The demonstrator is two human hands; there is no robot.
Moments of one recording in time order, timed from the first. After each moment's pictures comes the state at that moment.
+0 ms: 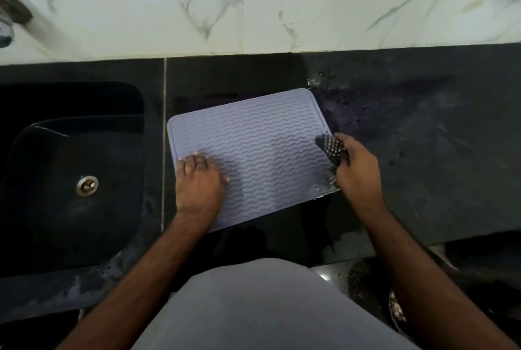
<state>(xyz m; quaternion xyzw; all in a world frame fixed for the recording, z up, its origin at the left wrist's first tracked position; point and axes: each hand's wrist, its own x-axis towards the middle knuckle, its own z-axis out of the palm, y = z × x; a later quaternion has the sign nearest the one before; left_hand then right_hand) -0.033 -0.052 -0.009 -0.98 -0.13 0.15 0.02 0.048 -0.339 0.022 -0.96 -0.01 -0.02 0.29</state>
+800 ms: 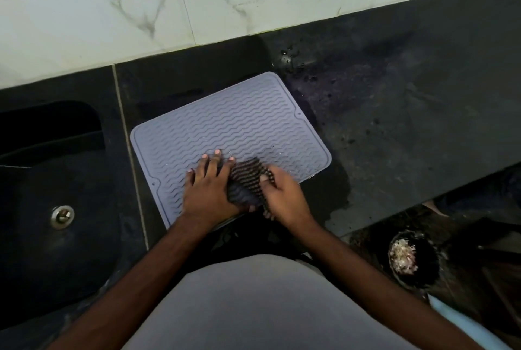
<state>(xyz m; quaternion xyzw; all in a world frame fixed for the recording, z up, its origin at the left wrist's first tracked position) -0.023 -0.081 -0.042 -0.98 0.01 0.18 -0.12 -0.024 -0.257 -0.011 -0.85 0.07 0.16 0.50</state>
